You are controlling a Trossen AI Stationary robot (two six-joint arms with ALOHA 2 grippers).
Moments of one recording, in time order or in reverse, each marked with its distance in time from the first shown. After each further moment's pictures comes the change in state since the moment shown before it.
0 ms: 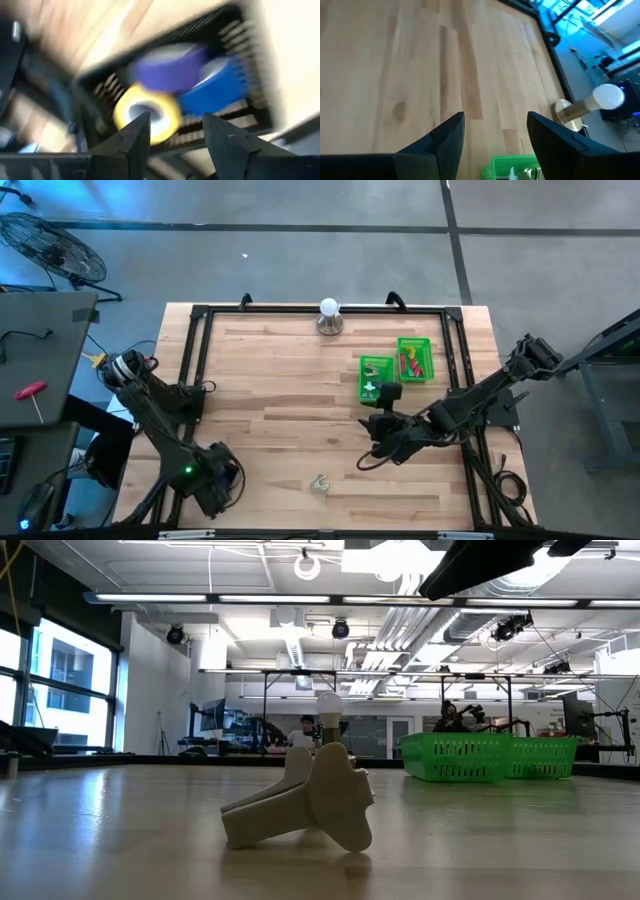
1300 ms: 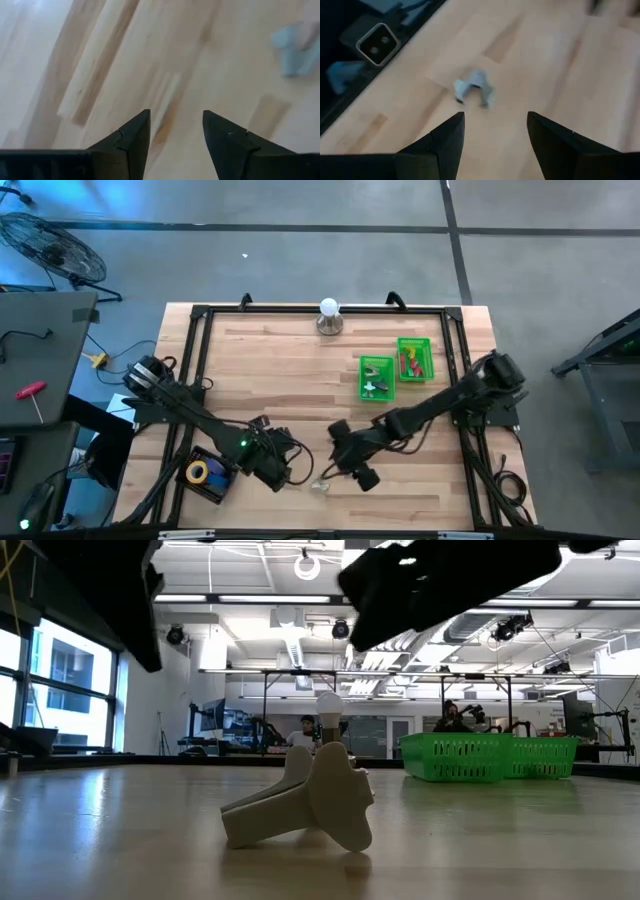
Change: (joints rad) left arm 0.354 0.149 0.145 0.297 -0.522 0.686; right arm -0.124 0.348 0.140 0.302 -0.864 -0.273
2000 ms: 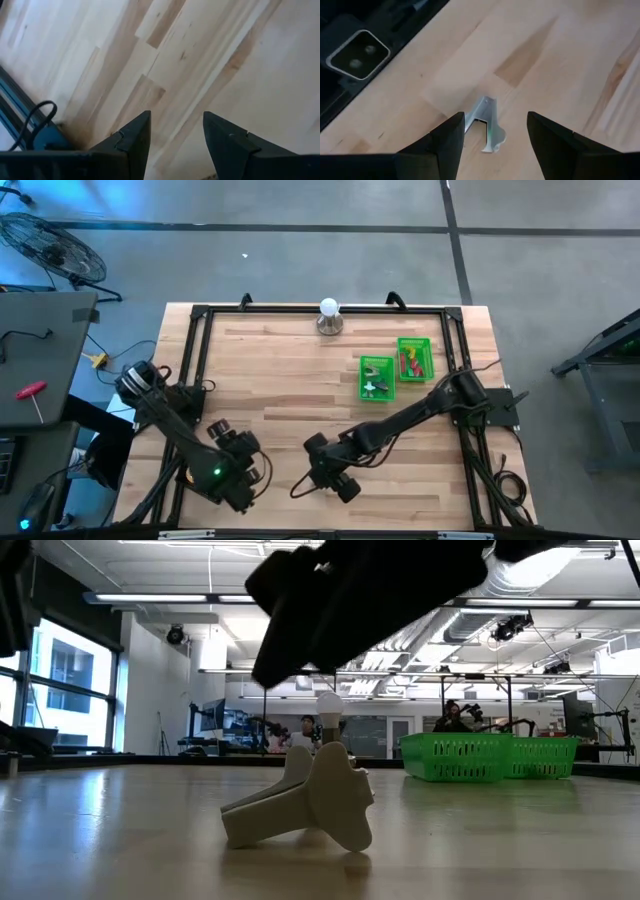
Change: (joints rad) left arm -0.218 -0.004 -0.001 -0.447 -0.036 -0.453; right arm -0.009 0.300 0.394 -0.228 -0.064 -0.098
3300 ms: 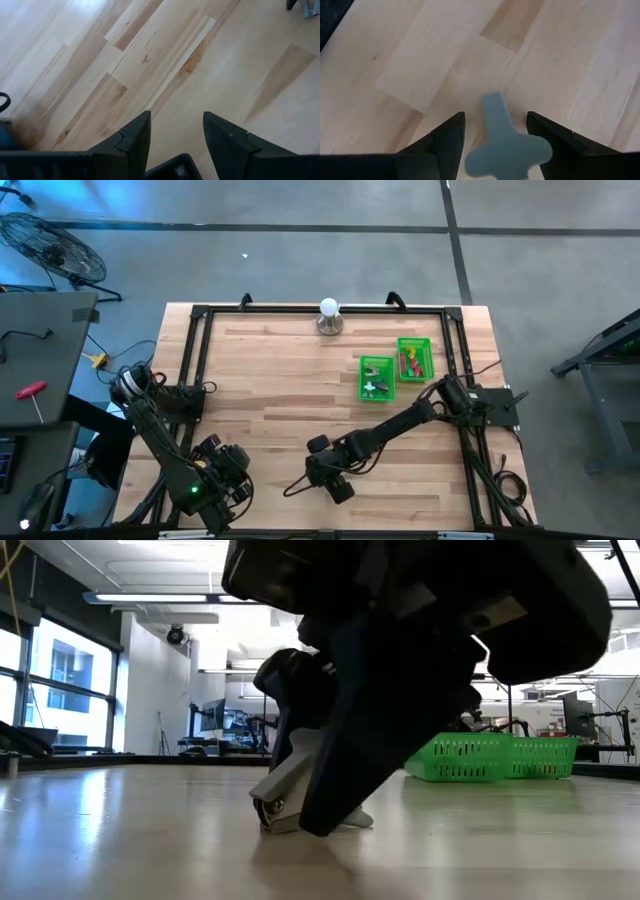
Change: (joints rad) left arm -0.165 0.000 0.000 0.092 -0.110 -0.233; right arm 0.000 0.127 0.007 0.019 0.048 0.167
